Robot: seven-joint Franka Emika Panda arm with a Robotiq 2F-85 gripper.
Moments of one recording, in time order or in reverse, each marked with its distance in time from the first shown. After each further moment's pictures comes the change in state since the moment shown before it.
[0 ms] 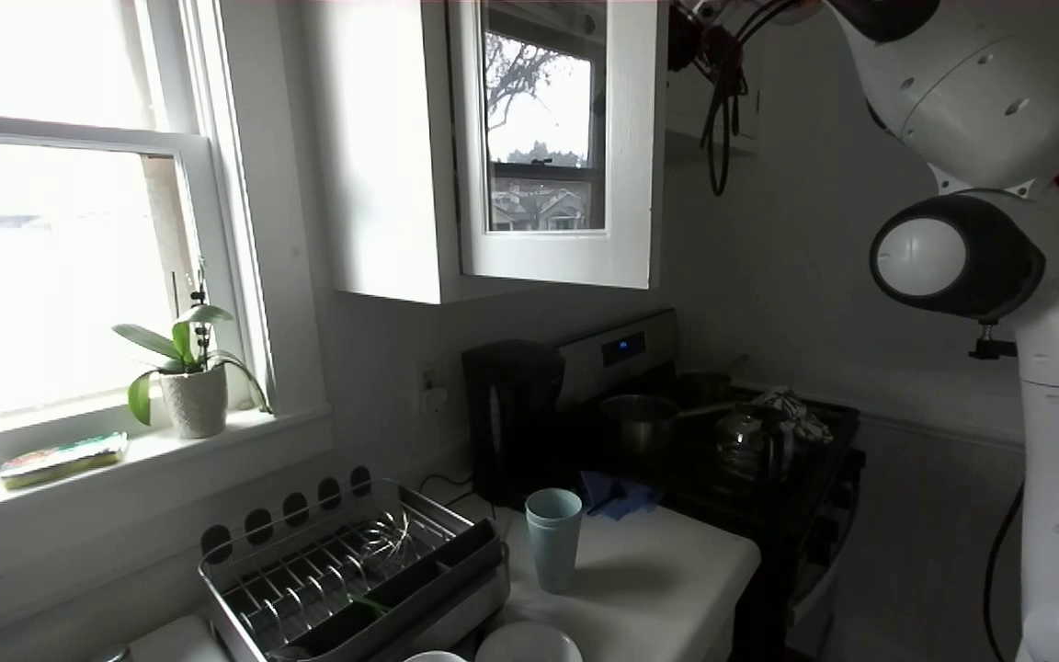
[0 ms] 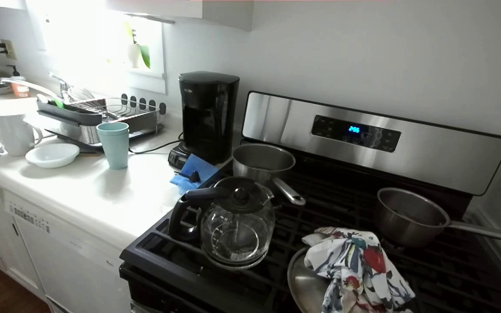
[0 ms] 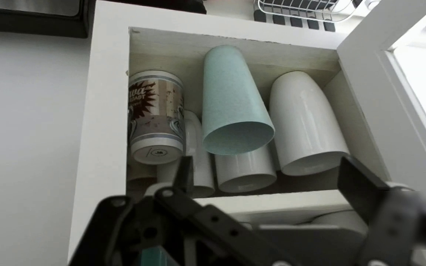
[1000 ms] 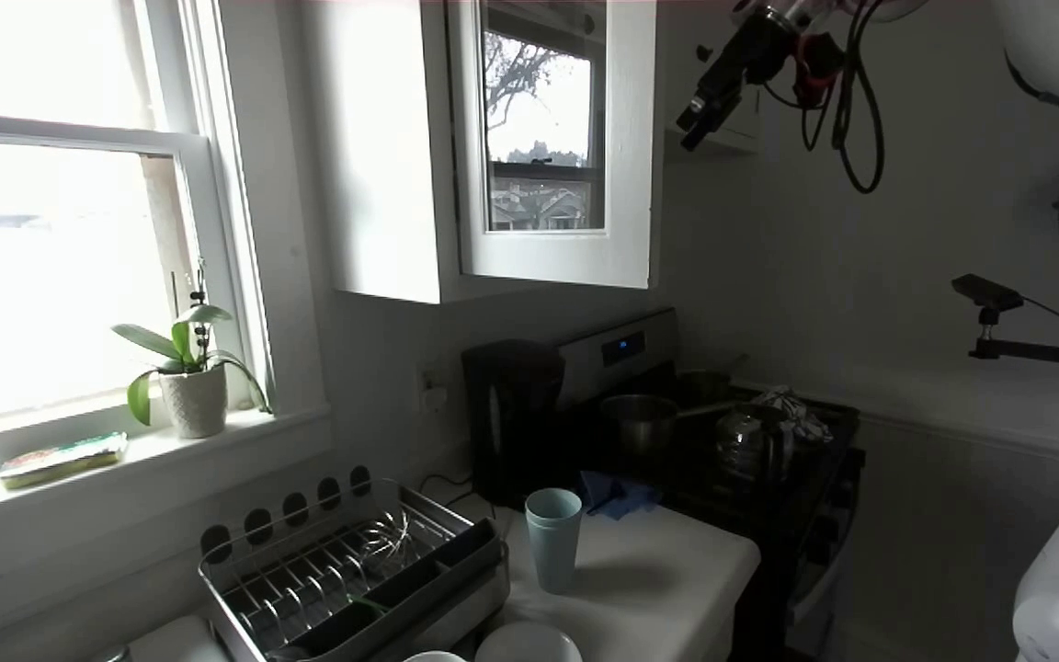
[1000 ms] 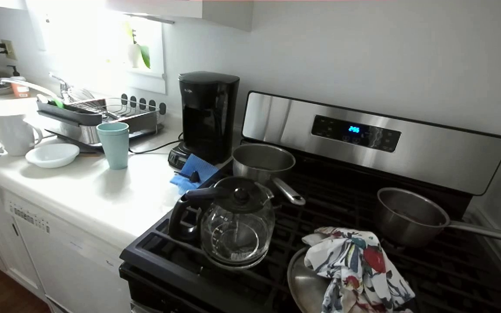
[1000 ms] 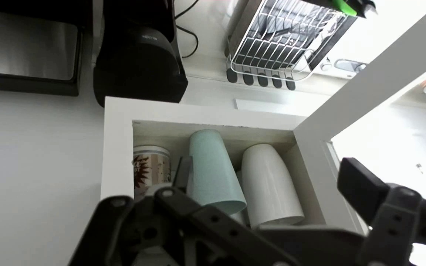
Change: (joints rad) arm -0.064 -0.409 -0.032 -0.586 0.026 -0.021 -0.249
